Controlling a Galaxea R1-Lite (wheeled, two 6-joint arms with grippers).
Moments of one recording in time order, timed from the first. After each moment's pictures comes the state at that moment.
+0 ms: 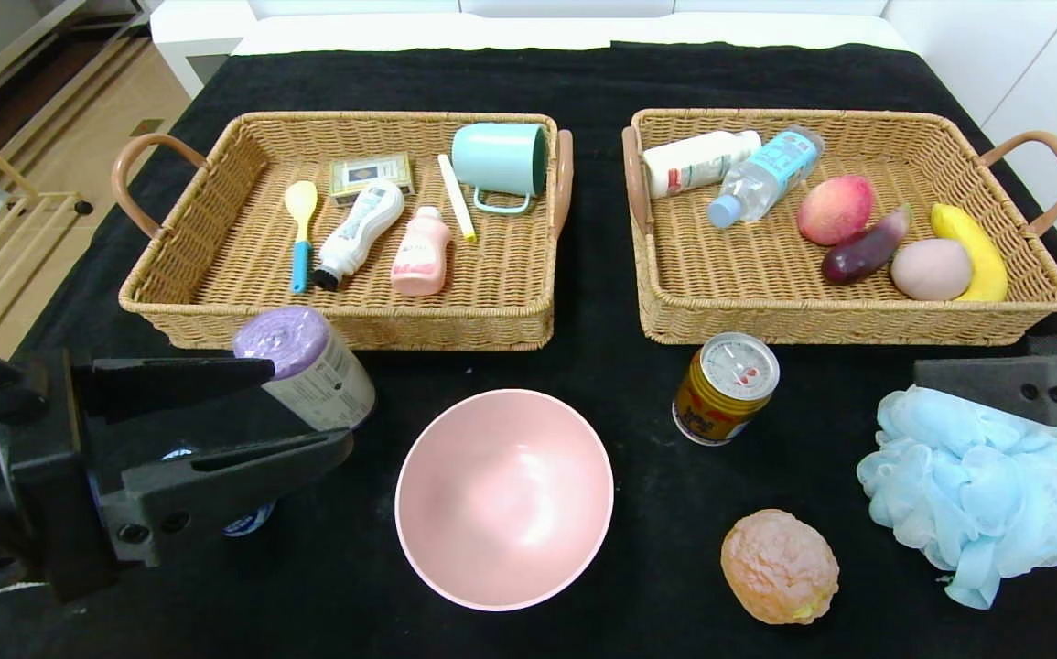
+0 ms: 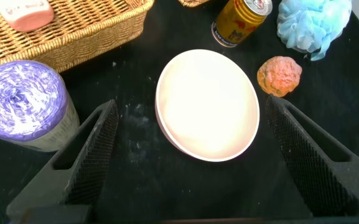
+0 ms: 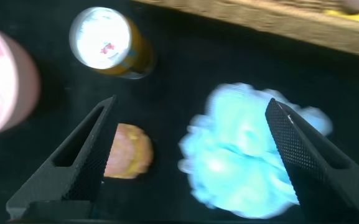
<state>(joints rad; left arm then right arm) -0.42 1.08 -0.84 -0.02 -0.32 0.01 0.53 1.26 -1.24 0.47 -0.19 0.16</state>
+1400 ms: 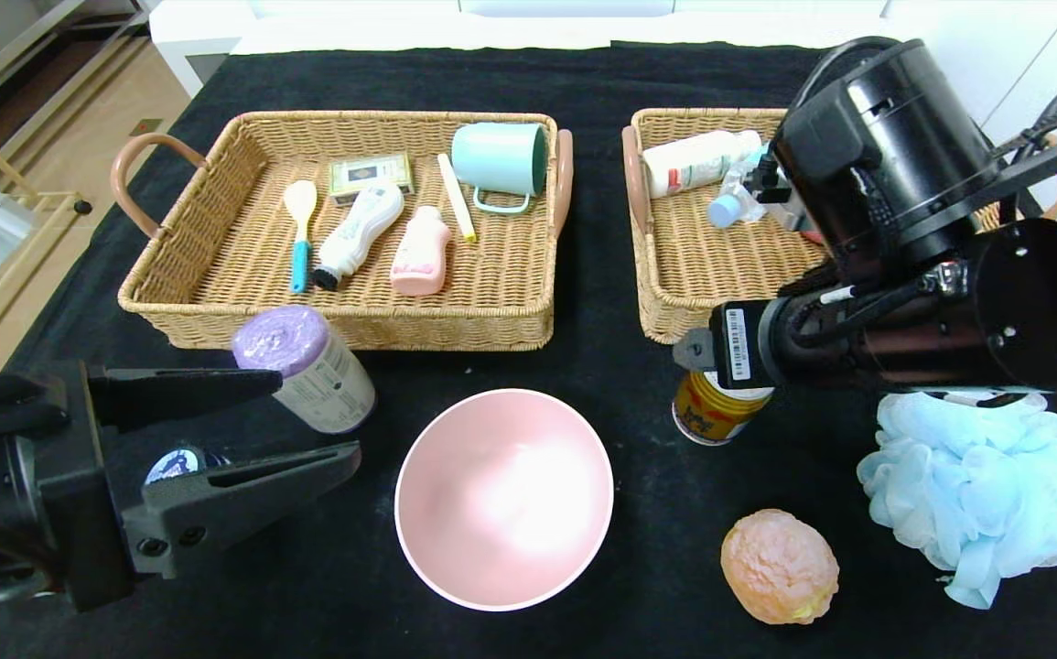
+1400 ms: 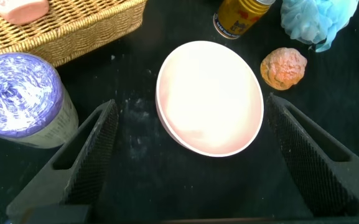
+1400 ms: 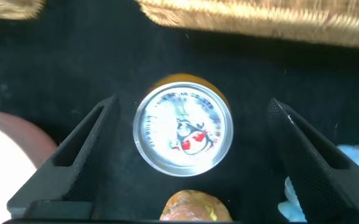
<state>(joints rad) -0.42 1.09 -0.82 -0.02 -0.32 0.03 0.76 1.77 -1.65 0.61 -0.50 0.46</state>
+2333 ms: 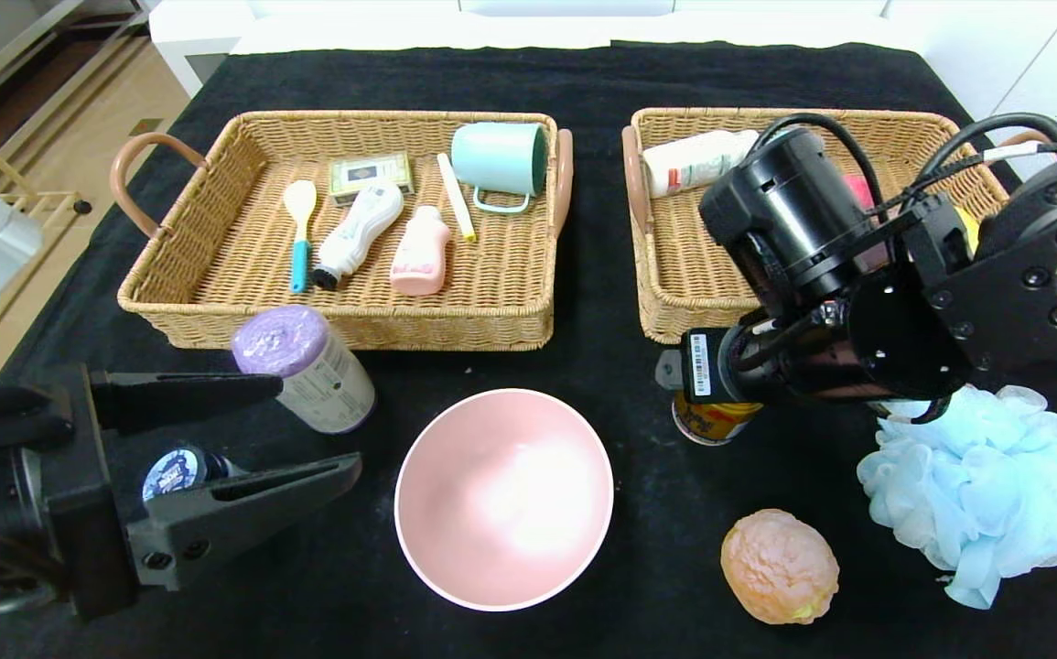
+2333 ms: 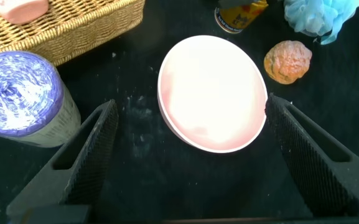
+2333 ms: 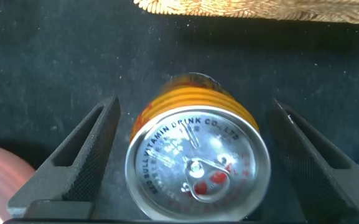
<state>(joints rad) -0.42 1.09 -0.81 -0.02 -0.32 0.07 0.74 1.87 -1.68 0.61 -0.49 0.52</state>
